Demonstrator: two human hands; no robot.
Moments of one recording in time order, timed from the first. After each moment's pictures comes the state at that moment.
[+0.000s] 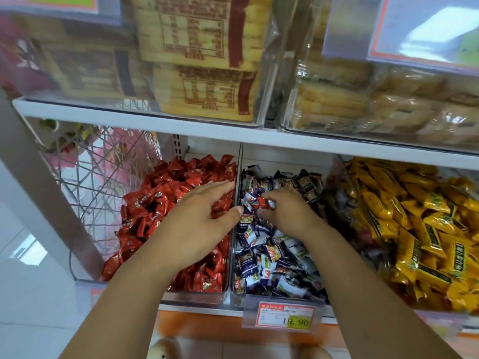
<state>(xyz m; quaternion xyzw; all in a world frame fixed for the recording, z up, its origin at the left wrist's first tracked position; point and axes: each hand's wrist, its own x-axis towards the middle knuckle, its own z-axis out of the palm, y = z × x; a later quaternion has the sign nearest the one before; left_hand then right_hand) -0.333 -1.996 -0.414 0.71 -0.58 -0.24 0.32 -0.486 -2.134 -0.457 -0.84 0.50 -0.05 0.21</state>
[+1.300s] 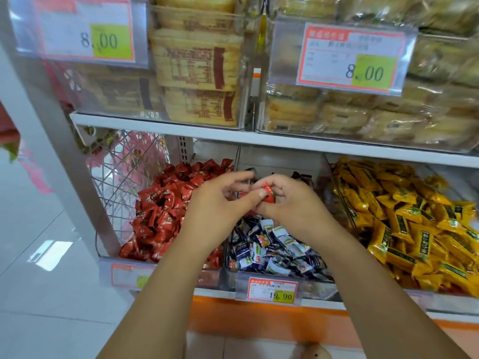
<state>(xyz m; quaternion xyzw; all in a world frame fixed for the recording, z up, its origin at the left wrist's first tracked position) -0.375 -1.993 -0.403 0.65 -0.51 -0.24 0.51 -0.513 -2.065 -0.397 -0.76 0.35 -0.28 0.46</state>
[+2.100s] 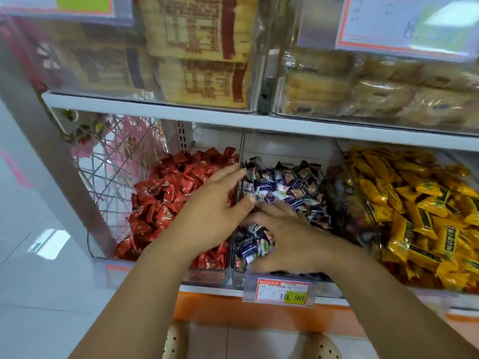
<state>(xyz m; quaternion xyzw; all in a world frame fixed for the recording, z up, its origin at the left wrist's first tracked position) -0.347 -1.998 -0.419 0.69 -0.62 -0.19 0.33 -0.517 -2.063 -0.428 -0.88 0.37 0.10 0.29</state>
